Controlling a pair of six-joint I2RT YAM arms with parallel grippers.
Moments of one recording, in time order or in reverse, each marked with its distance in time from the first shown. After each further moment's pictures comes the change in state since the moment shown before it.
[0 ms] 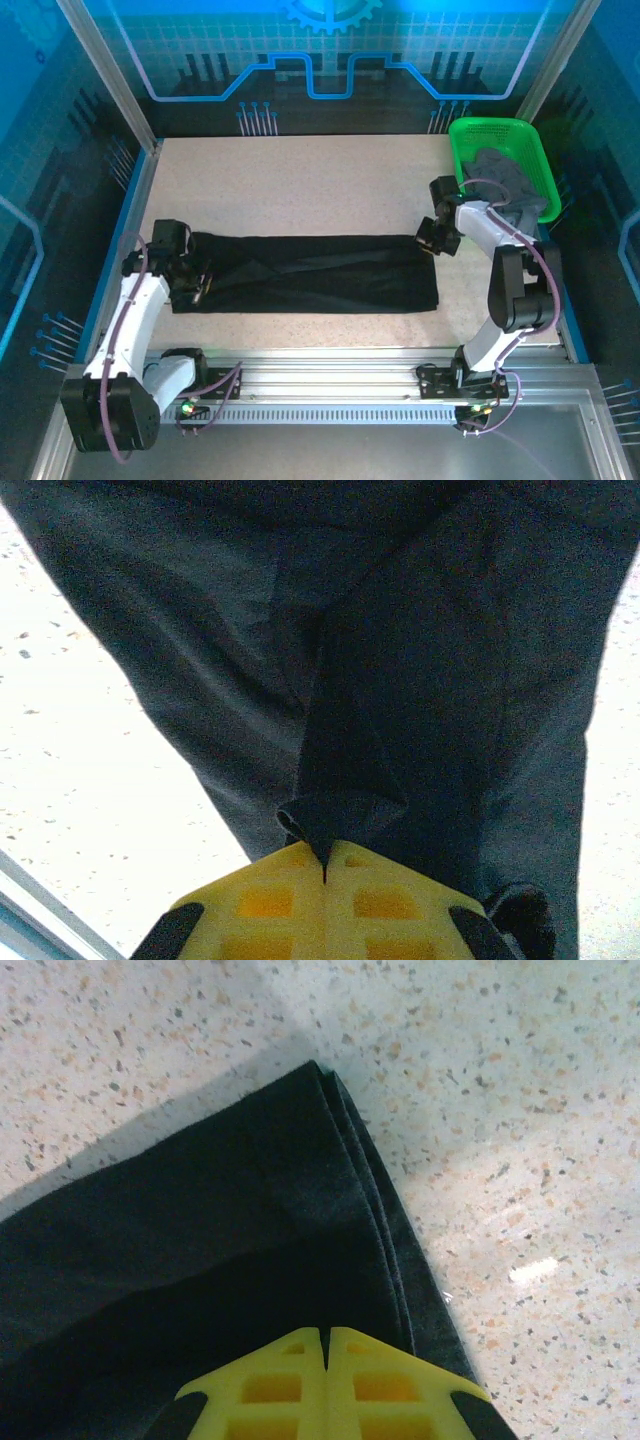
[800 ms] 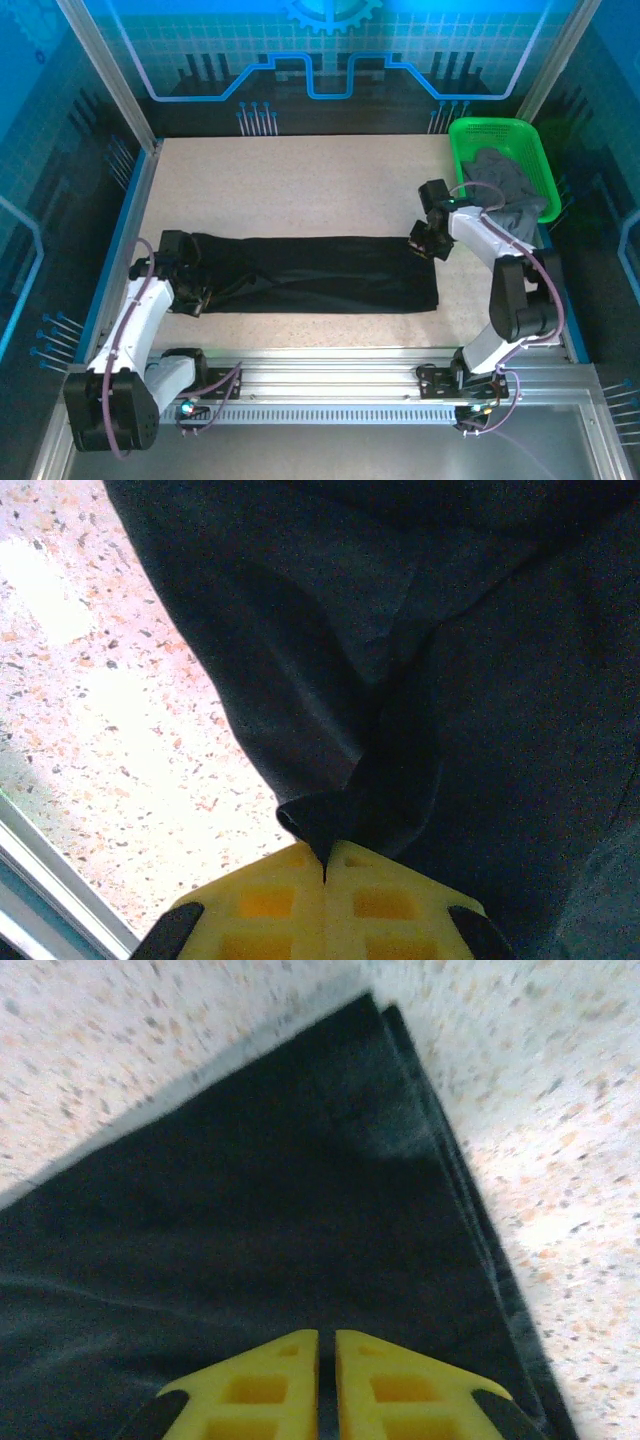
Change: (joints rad) left arm -0.012 0.010 -0.091 0.012 -0.055 0.000; right arm 0.083 -0.032 -0.033 -0.002 0.003 0.129
